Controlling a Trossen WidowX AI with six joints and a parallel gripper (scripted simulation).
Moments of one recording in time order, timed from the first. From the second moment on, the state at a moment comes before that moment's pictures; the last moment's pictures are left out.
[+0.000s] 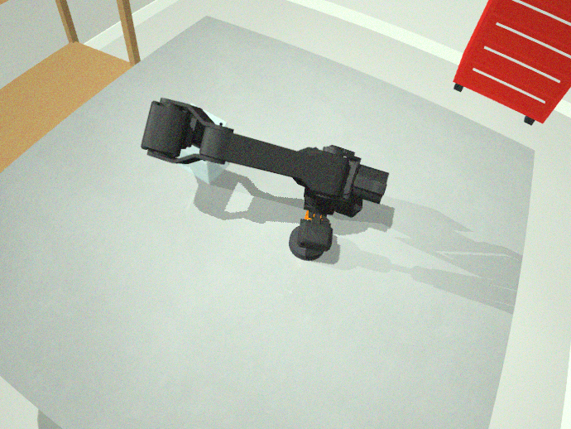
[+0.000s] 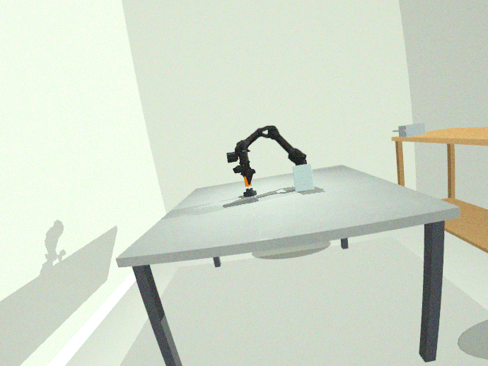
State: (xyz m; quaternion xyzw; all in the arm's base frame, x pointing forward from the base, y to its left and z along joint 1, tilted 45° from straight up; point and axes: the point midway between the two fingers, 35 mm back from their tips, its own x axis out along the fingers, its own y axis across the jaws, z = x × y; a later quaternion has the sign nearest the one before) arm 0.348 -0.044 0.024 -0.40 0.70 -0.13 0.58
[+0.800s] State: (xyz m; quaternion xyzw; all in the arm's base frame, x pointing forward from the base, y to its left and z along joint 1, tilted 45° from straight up) arm 0.347 -0.047 0.020 -0.40 0.70 -0.13 0.58
